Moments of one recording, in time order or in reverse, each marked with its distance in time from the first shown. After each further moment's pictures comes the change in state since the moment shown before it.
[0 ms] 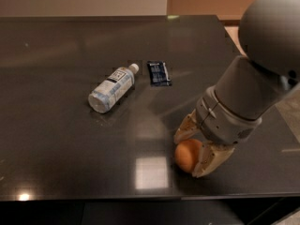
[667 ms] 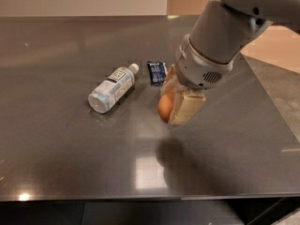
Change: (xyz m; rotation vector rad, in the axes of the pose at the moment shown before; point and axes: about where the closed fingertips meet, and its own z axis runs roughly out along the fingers) arm -0.012 -0.099 -0.039 0.118 0.031 0.188
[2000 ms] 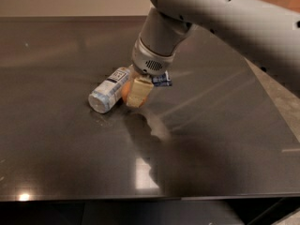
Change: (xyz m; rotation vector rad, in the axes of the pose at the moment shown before) arm -0.055 -0.095 0.069 0.025 -0.062 0.157
